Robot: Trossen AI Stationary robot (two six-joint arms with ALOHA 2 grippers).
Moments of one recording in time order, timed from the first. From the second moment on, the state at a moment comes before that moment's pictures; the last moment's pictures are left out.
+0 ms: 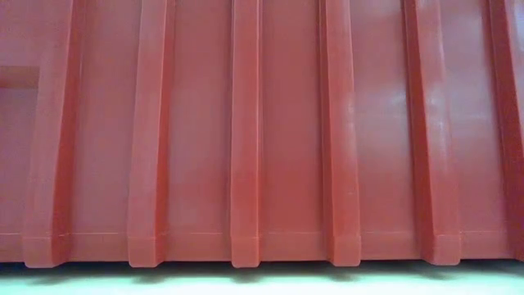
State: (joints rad) left arm -0.09 0.51 0.52 -0.17 -0.04 -0.14; right arm 0.48 0.62 0.98 -0.84 0.65 0.36
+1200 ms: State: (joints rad) left arm -0.09 0.57 0.53 -0.11 0.01 -0.17; right arm 0.48 0.62 0.98 -0.84 0.66 0.36
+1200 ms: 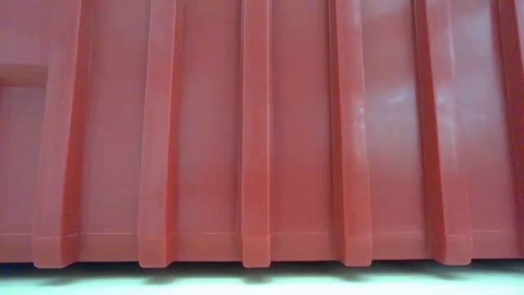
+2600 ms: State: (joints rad) left arm -0.09 0.55 0.53 -0.15 -0.02 -0.13; right arm 0.48 0.62 0.98 -0.84 0.66 0.35
